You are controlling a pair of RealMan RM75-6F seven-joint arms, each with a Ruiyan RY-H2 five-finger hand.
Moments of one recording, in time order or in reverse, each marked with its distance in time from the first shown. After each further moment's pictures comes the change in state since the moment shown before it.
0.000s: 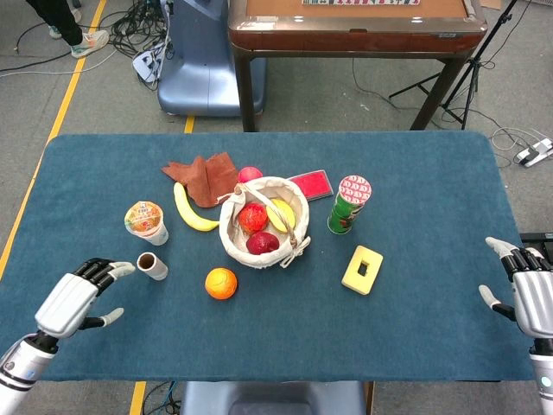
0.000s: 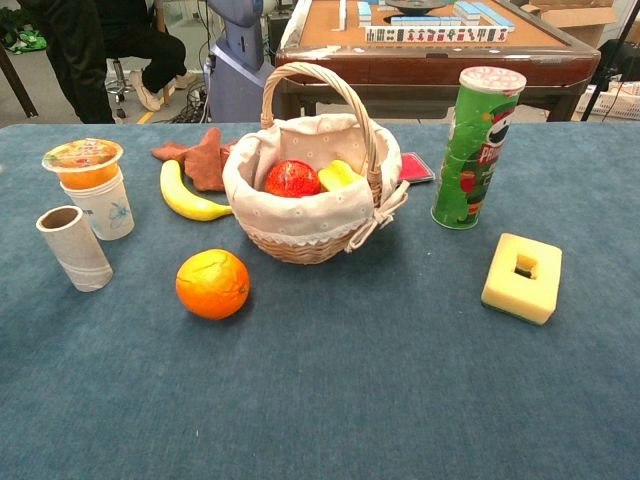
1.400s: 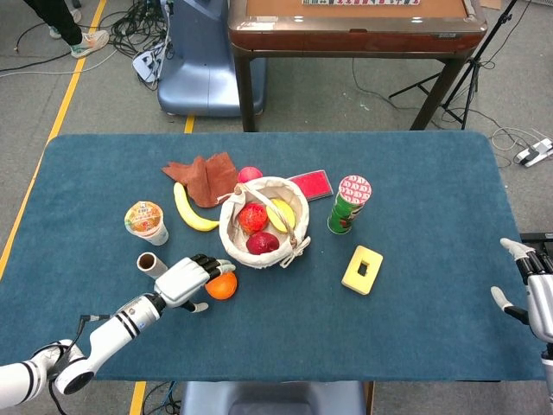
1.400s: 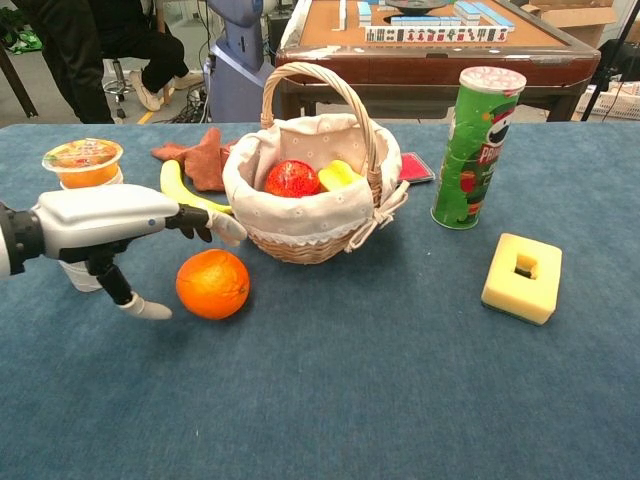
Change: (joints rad) left arm -0.403 -0.283 -0.040 0.038 -0.185 -0.525 0.148; right arm -0.026 0.018 0.003 0.001 0.013 0.028 0.015
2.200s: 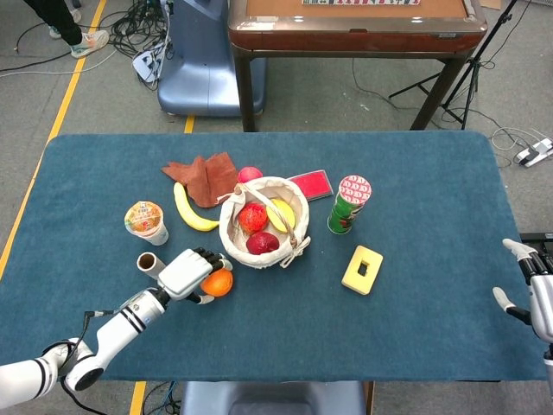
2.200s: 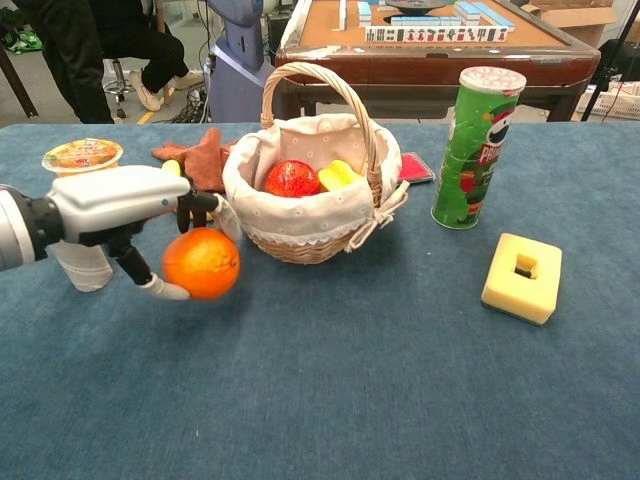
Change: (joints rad) left arm -0.004 -0.029 -0.005 0.021 -0.037 0.111 0.036; right arm -0.003 0.001 0.001 0.010 0.003 -0.004 0.023
